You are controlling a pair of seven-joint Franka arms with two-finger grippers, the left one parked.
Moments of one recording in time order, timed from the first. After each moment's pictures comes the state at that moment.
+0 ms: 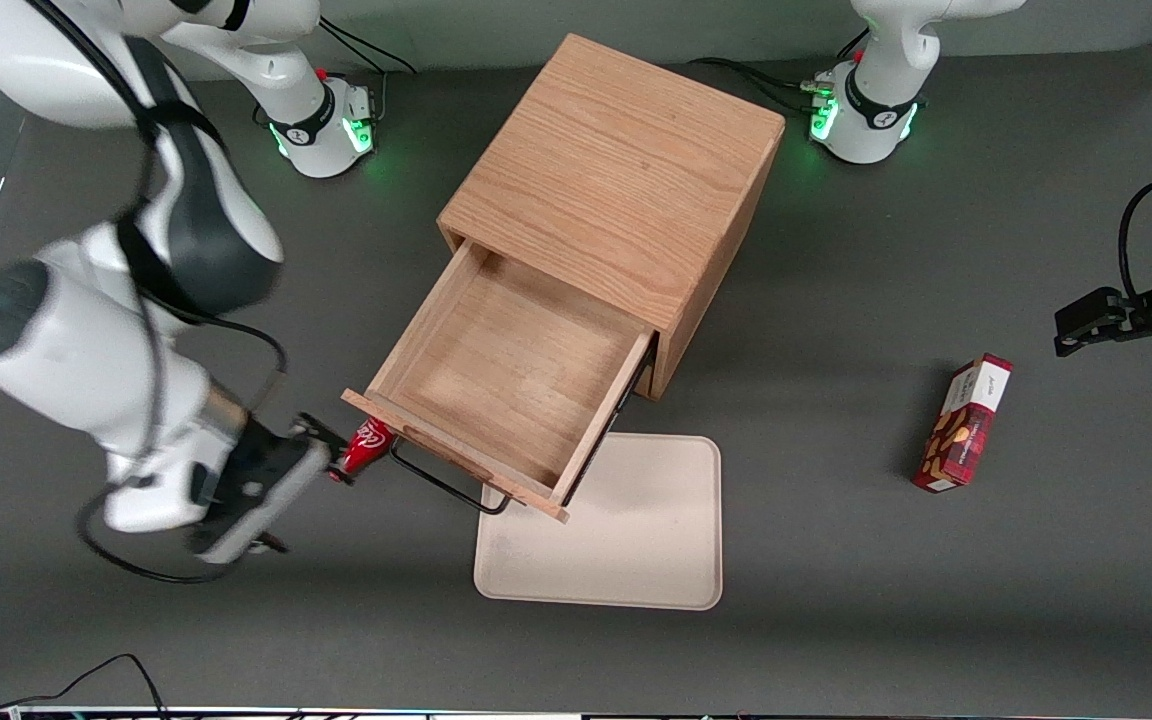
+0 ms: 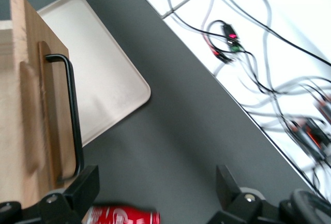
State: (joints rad) arm -0.01 0.50 0.33 -1.20 -0.06 1.99 -0.55
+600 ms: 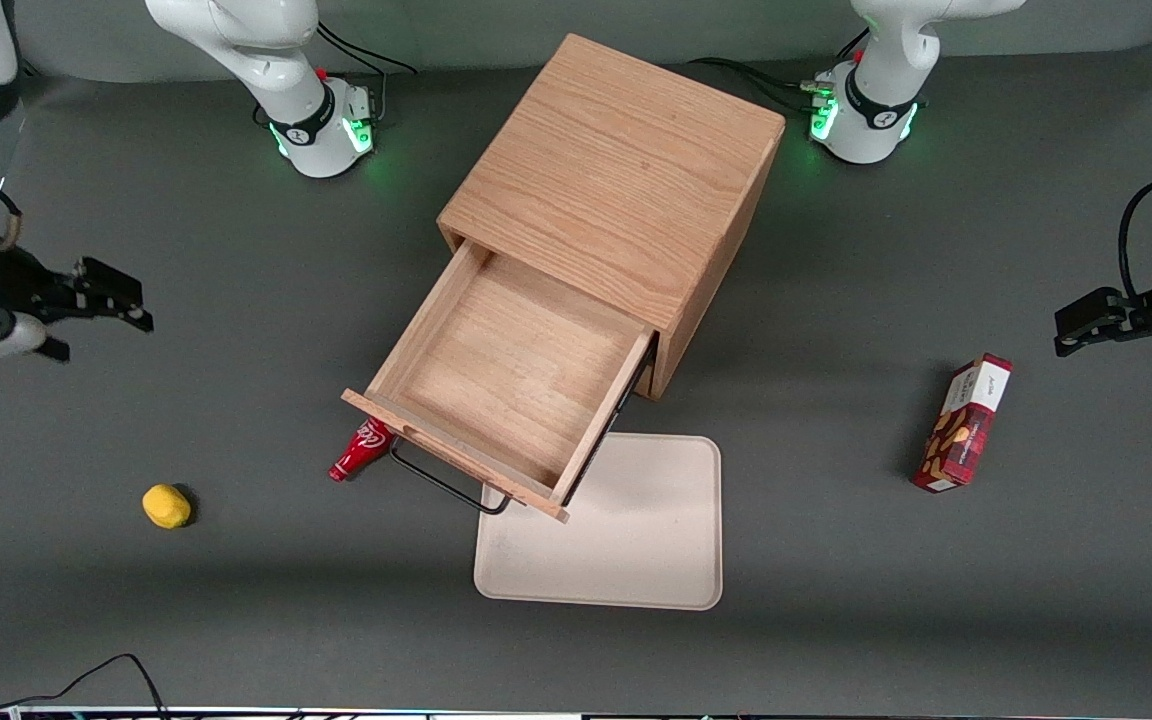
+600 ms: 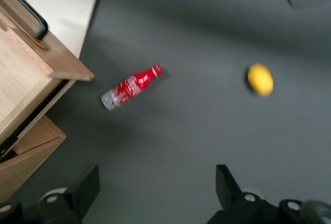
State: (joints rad) arm -0.18 0.04 0.21 -1.56 0.05 1.59 -0.17
